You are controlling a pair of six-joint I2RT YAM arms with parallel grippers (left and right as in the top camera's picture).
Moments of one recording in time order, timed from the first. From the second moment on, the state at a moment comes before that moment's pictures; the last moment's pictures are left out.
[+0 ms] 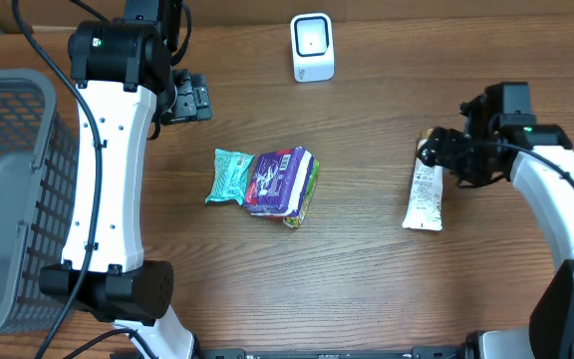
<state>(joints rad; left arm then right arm) -0.12 1.86 2.21 -1.65 -0.26 -0.32 -0.03 1.63 1.17 -0.79 -0.32 0.29</state>
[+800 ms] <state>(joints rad) -0.12 1.86 2.21 -1.65 -0.26 -0.32 -0.08 1.85 1.06 -0.71 -0.52 0.14</state>
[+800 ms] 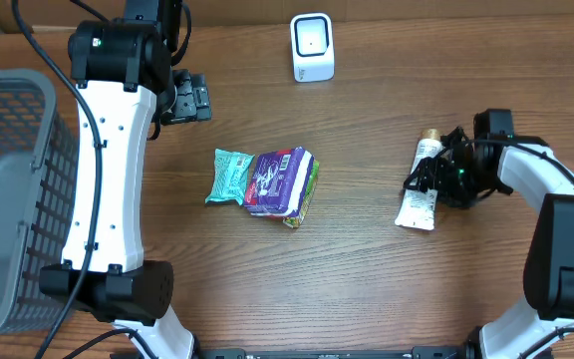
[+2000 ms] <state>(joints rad) -0.12 1.86 2.21 -1.65 -0.26 -0.32 -0.03 1.63 1.44 -1.35 -0.89 -0.38</state>
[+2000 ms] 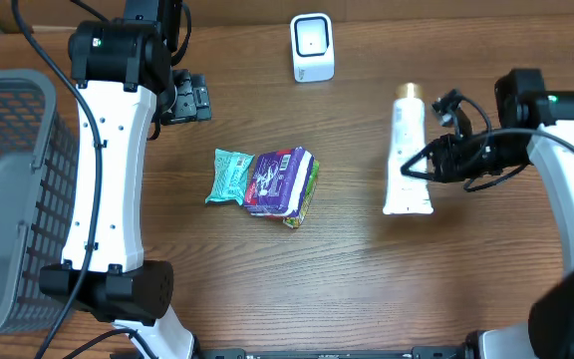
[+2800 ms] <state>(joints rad) -0.12 1.86 2.21 -1.65 -0.26 -0.32 0.37 1.60 1.73 -0.93 -0.28 0.03</state>
